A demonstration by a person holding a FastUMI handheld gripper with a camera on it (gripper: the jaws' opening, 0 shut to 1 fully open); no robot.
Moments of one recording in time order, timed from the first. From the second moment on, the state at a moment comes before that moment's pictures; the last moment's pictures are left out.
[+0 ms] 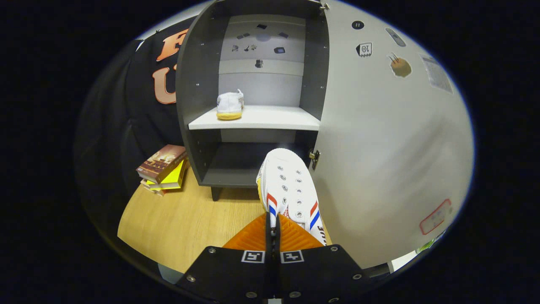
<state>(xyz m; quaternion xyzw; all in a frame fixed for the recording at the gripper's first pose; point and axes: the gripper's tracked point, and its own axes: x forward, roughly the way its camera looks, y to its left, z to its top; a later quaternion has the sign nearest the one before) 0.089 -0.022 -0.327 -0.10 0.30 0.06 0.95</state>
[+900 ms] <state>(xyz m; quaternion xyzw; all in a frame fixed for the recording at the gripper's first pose) 0.237 0.054 -0.180 -0.13 0.20 0.09 0.97</state>
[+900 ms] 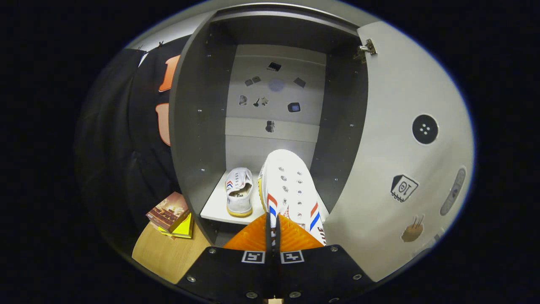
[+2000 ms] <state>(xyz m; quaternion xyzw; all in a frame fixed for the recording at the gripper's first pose) 0.463 0.075 -0.320 -0.15 0.30 0.08 0.94</state>
